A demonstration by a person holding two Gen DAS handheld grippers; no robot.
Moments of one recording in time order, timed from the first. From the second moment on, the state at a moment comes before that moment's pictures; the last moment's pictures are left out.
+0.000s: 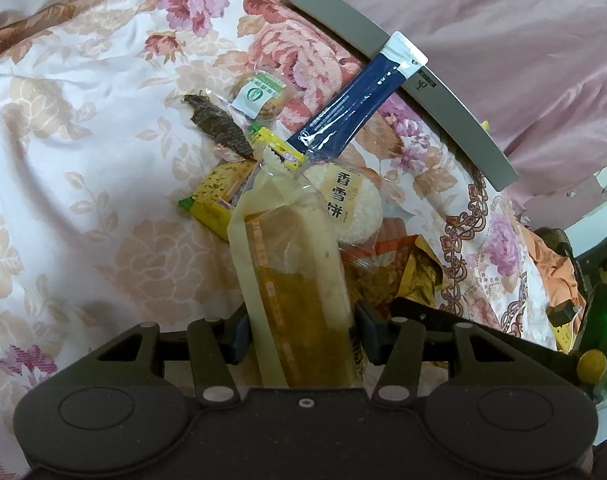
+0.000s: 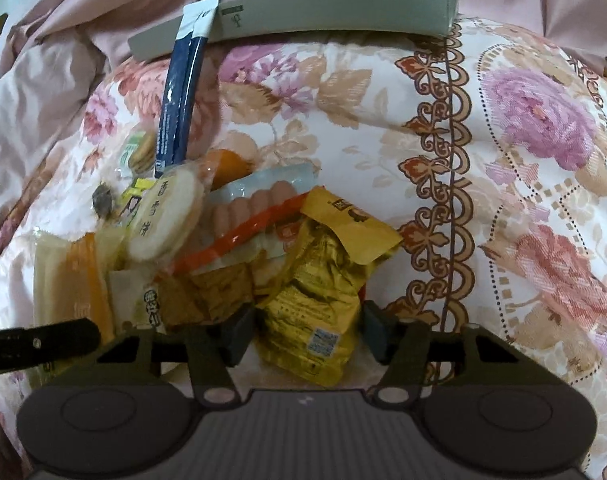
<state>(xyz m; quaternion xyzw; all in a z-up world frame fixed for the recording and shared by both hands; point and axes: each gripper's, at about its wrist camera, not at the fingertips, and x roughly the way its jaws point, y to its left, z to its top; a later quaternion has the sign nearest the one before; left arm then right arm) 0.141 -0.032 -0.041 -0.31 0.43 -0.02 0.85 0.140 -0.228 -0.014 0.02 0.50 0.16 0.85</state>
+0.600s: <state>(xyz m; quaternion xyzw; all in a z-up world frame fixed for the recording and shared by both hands) 0.131 -0.038 -0.029 -0.29 0.39 -0.03 0.87 0.138 -0.233 -0.001 0.04 0.44 0.16 0.89</state>
